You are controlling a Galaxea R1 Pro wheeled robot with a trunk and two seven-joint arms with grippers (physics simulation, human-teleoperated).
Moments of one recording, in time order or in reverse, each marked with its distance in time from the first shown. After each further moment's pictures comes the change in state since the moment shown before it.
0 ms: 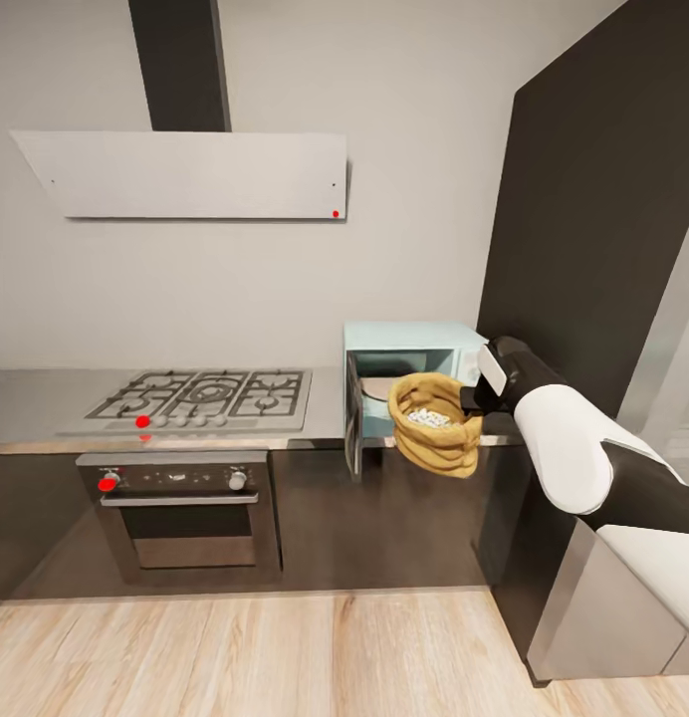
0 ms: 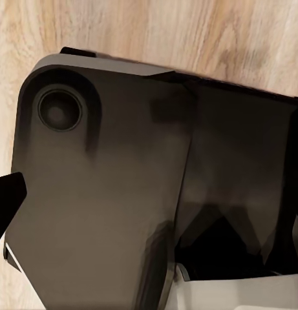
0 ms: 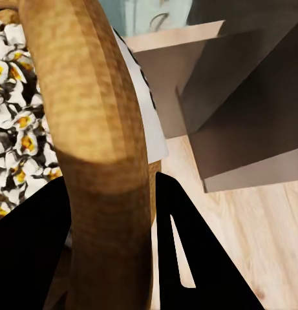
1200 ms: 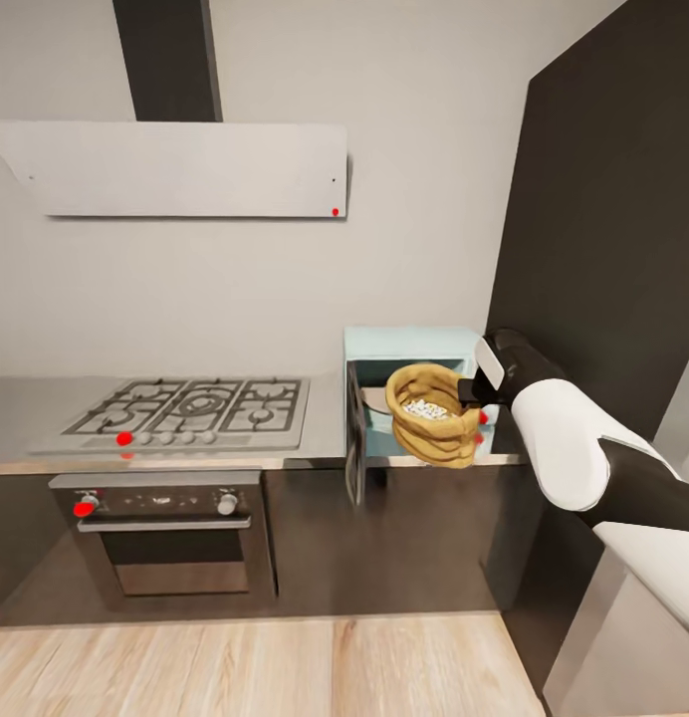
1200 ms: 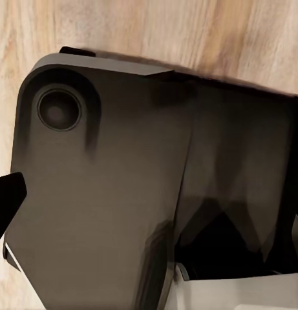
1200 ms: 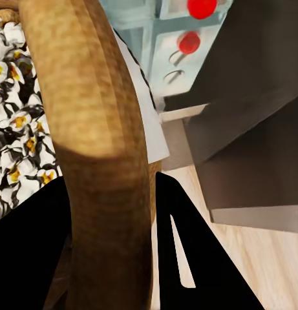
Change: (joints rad) left arm 0.000 0.000 0.000 0.000 0.000 0.001 -0.001; right arm -0.013 0.014 0.009 -0.023 -0.002 0.000 0.000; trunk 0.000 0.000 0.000
